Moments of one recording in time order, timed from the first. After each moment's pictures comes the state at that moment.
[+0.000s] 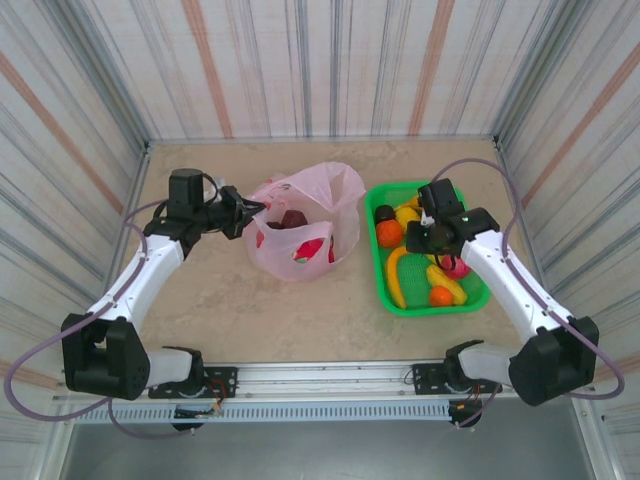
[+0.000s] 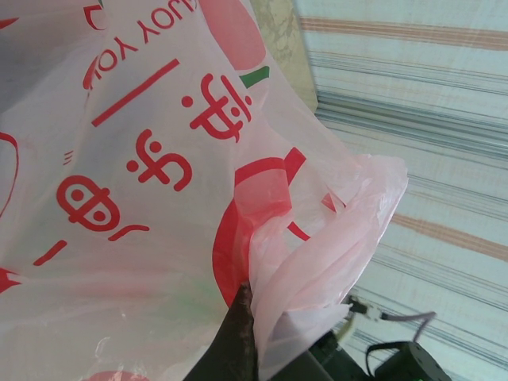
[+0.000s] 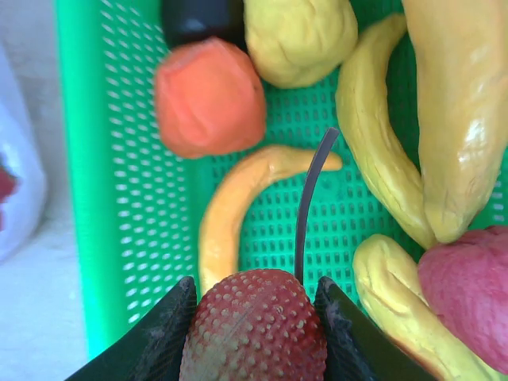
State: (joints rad) left arm -0.16 1.28 0.97 -0.30 0.68 -1.23; right arm 0.35 1.23 1.10 -0.94 0.05 0.38
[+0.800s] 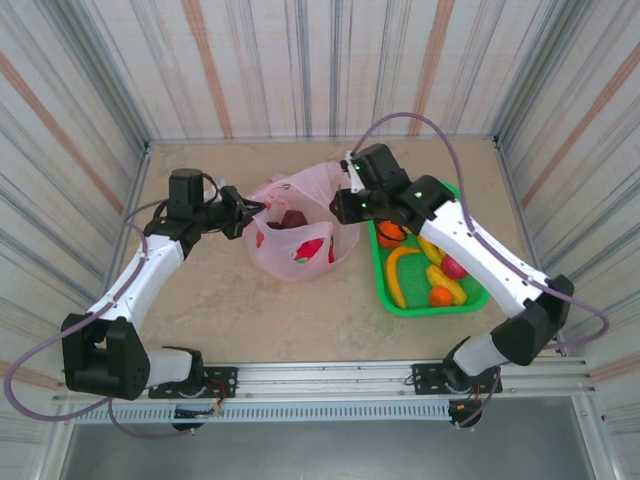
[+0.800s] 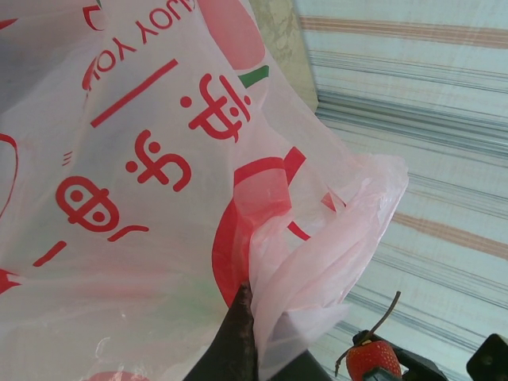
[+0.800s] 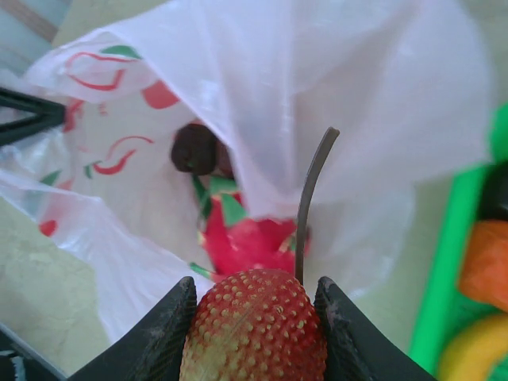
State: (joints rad) left arm -0.17 1.28 0.97 -0.30 0.68 -1.23; right arm 0.73 1.52 1.58 -0.85 -0.04 0.42
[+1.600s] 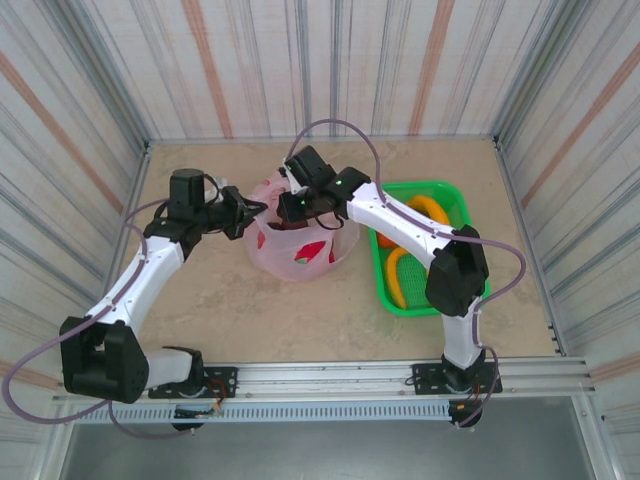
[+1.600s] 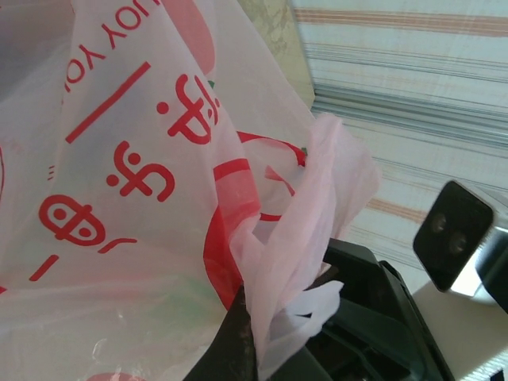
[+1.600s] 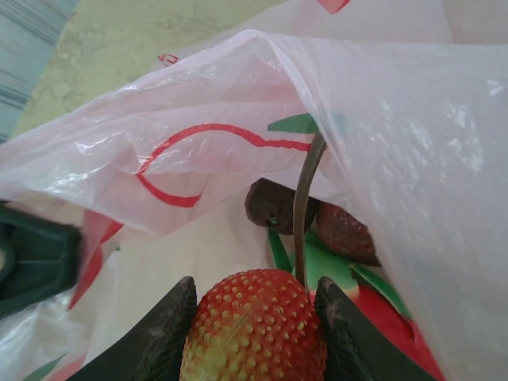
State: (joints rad) left arm -0.18 1.26 0.97 -0.30 0.68 -1.23; right arm 0.81 1.96 1.84 -0.75 -0.10 0.41
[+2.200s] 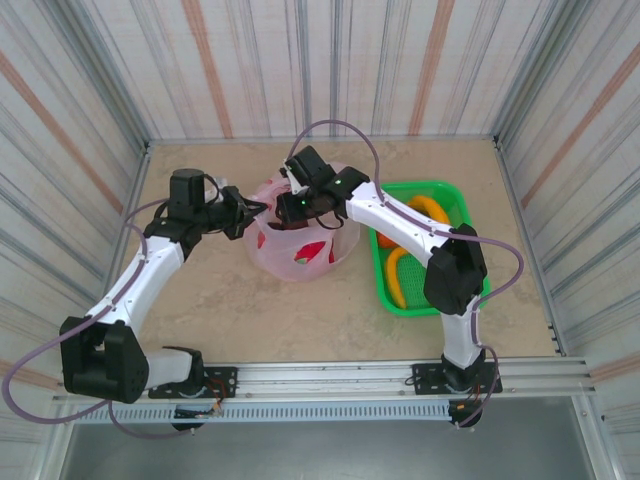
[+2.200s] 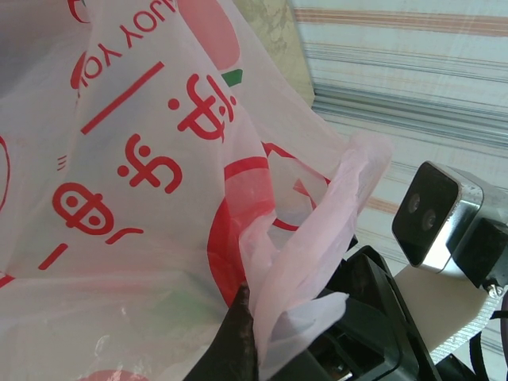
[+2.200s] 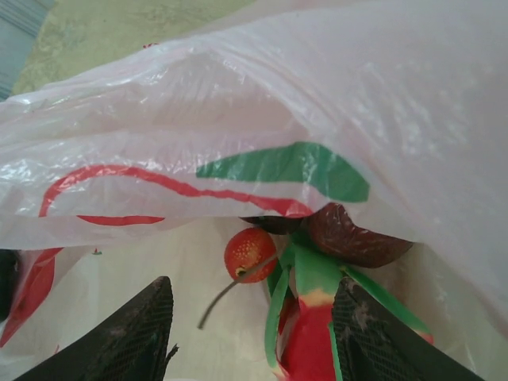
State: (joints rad) left arm -0.18 1.26 0.97 -0.30 0.68 -1.23; right arm 0.80 1.97 1.84 -0.75 -0.10 0.41
